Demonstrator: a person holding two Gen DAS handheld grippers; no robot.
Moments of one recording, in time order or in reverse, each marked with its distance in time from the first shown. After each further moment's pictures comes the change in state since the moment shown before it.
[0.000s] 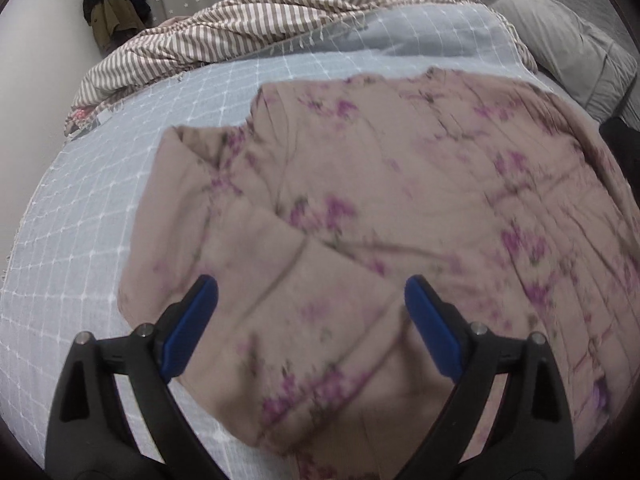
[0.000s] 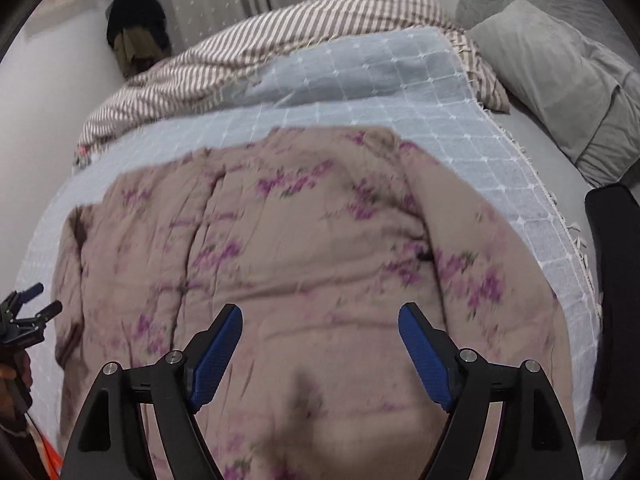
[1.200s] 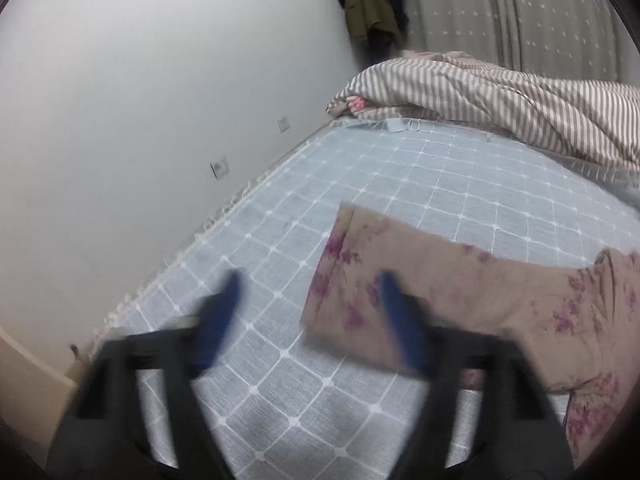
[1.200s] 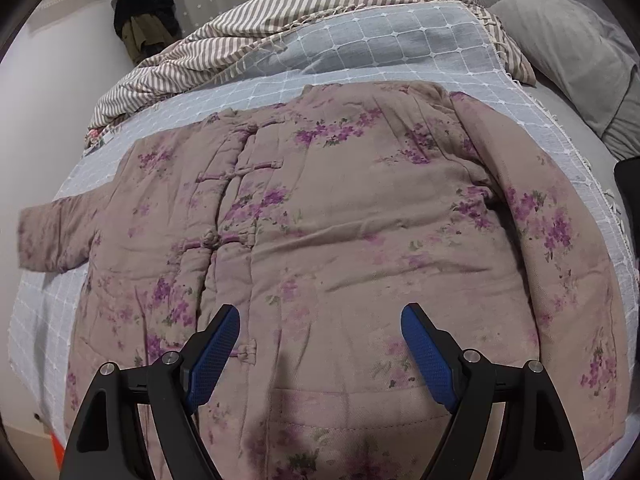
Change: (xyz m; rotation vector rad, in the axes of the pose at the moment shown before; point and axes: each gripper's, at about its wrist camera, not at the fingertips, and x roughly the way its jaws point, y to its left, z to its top) left arm -0.089 0.327 -0.009 -0.550 -0.115 0.630; right arm 0.038 0.034 -0.037 0.020 0.044 0.066
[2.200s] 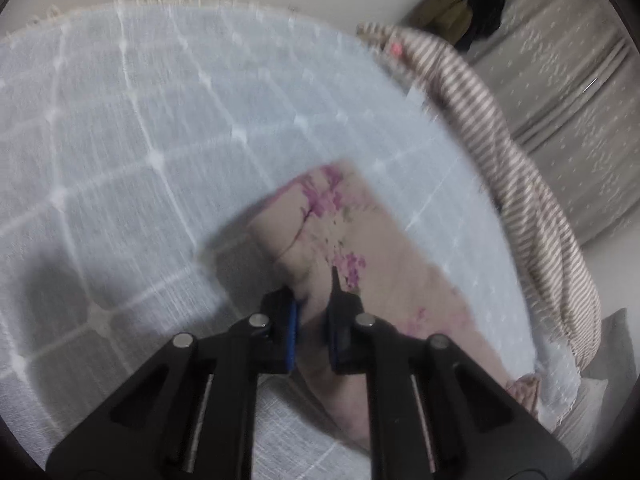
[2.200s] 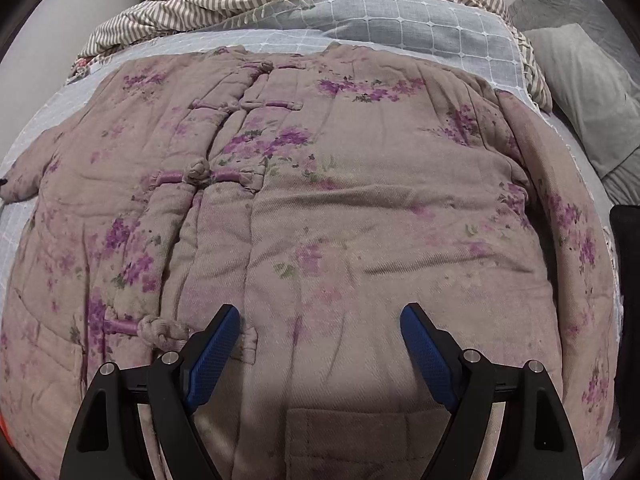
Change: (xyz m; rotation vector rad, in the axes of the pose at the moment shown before) left arm 0.186 0.027 -0.069 -0.661 0.203 -0.435; right arm 0.058 0.045 -0.018 -0.173 0.069 -0.167
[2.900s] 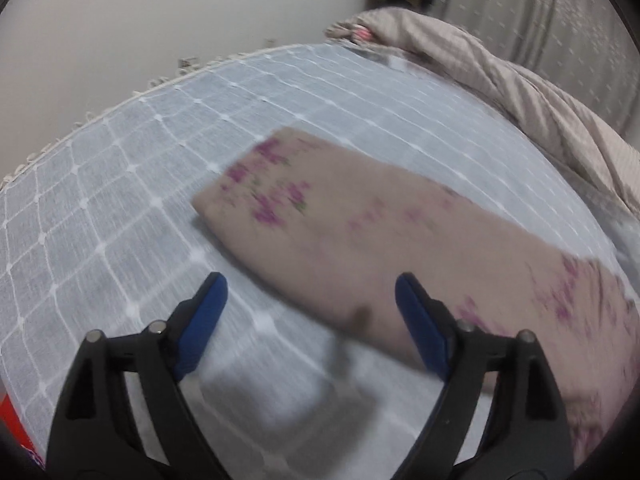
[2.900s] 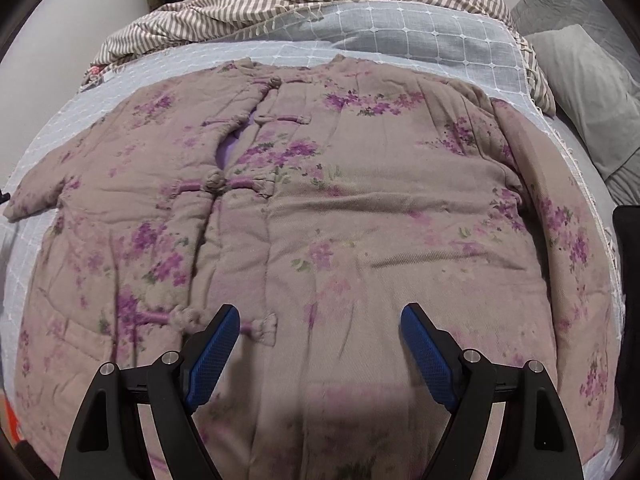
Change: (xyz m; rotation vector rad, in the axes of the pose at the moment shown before) left arm -0.060 -0.045 -0.085 0.409 0.007 0.248; right arm -0.026 -0.006 -0.001 -0.002 -0.029 0.053
